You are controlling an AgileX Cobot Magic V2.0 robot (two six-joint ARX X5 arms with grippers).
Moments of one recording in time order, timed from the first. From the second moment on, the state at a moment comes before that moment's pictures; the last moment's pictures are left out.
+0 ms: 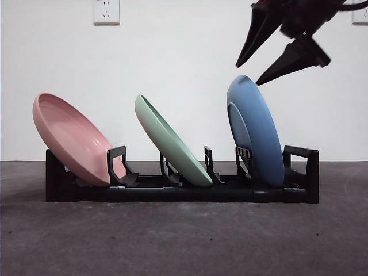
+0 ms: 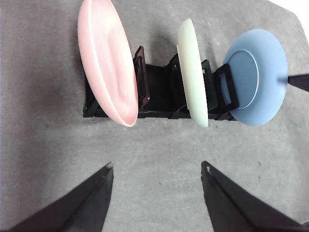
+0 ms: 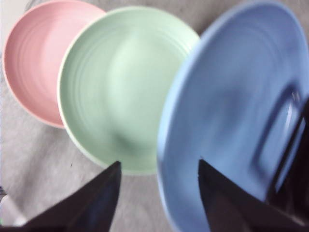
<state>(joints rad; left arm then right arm) -0.05 0.85 1.18 -1.06 0.42 -0.27 0.28 1.53 1.35 -0.67 -0.57 0.18</state>
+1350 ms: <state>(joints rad) -0.05 0.85 1.18 -1.06 0.42 -0.23 0.34 1.23 1.50 -0.81 -0.67 0.07</state>
